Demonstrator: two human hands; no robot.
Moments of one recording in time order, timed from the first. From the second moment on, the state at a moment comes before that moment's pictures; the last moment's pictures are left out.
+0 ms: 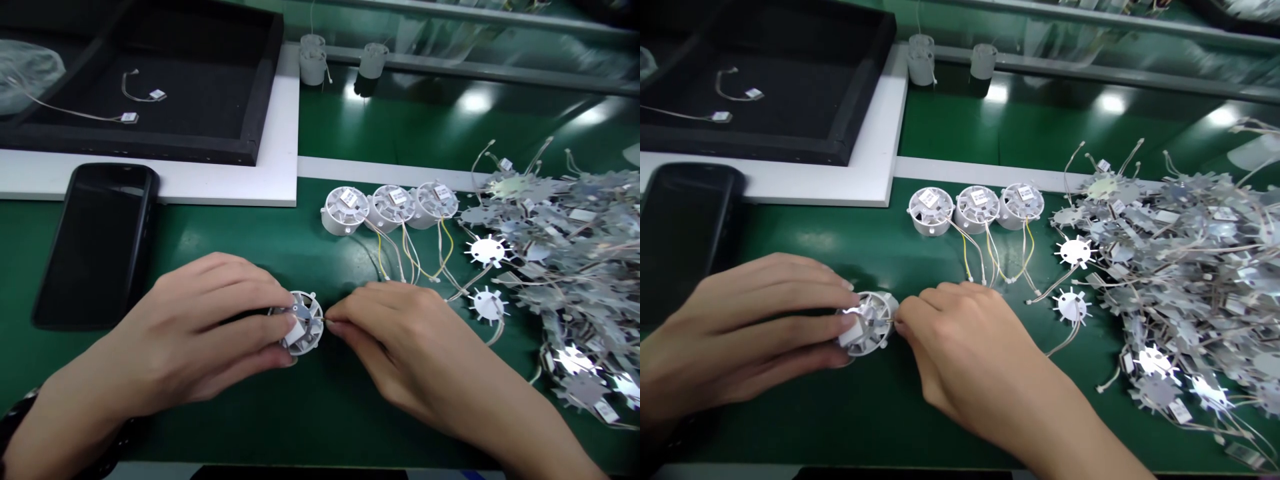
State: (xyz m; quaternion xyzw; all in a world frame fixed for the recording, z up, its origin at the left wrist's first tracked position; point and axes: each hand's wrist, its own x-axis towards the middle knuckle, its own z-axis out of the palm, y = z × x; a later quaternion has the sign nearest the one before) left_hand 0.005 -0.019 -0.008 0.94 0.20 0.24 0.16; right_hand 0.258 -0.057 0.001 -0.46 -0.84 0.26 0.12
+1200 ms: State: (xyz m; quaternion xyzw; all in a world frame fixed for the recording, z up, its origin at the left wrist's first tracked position) left_hand 0.006 -0.023 -0.003 0.92 0.17 0.35 0.07; right_hand 0.298 0.013 0.024 -0.67 -0.72 0.19 -0.04
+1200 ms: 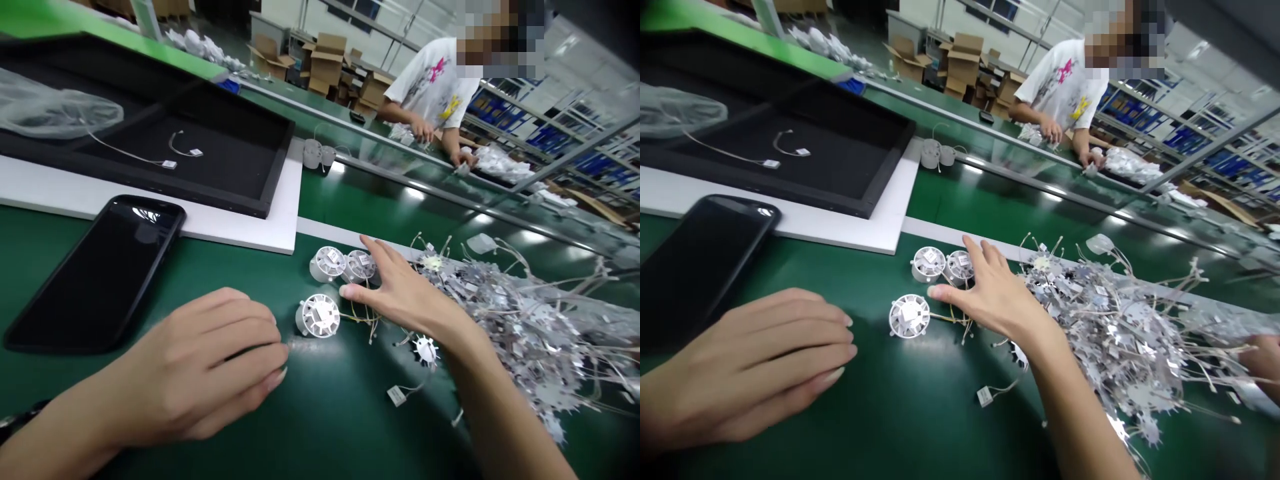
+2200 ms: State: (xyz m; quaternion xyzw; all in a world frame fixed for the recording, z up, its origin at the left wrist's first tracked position) left_hand 0.006 -0.024 -0.032 0.83 0.46 0.25 0.20; right_hand 0.222 -0.012 0.030 -0.51 -0.85 0.12 -0.10
